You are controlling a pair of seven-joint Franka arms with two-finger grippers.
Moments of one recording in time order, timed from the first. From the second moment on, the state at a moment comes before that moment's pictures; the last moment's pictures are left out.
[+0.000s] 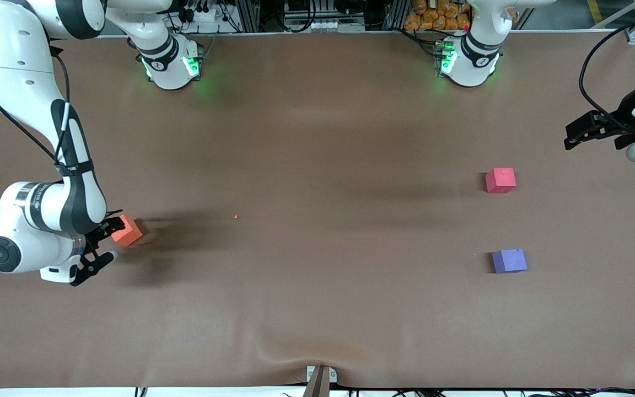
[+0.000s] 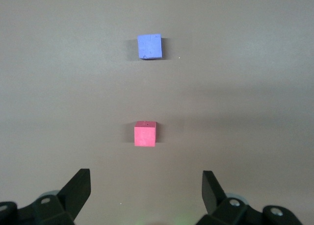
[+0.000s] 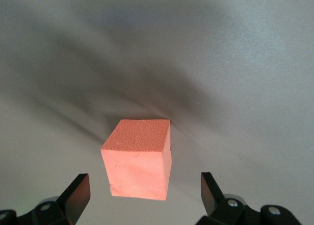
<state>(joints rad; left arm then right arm) -0.03 0.00 -0.02 -1.60 0.01 1.55 -0.04 -0.01 0.71 -0.09 -1.47 -0.02 1.84 -0.71</state>
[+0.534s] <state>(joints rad) -0.03 0.00 -0.02 -1.60 0.01 1.55 -0.04 -0.01 0.76 -0.09 -1.49 -0.02 1.84 -0.71</state>
